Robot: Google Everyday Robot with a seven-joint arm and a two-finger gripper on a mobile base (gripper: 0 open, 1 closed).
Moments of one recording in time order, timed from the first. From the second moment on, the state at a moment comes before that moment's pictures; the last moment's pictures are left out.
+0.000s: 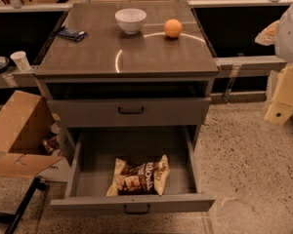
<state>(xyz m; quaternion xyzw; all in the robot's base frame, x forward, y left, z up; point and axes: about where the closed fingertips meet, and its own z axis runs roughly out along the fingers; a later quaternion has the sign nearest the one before) 0.438 -0.217 0.976 -0.60 0.78 -0.03 0.16</state>
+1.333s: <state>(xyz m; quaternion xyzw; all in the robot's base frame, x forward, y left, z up) 0.451 -0.161 0.773 -0.62 0.76 0.09 0.15</state>
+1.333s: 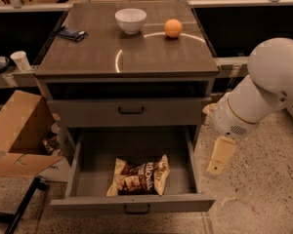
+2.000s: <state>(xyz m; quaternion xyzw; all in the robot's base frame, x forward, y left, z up) 0.462 -0.147 0.744 -0.63 0.76 0.09 0.13</state>
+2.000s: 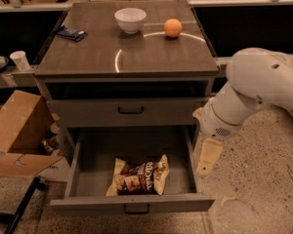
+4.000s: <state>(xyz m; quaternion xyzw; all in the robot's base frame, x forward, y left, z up) 0.518 -0.013 0.488 -0.65 0.74 0.17 0.05</state>
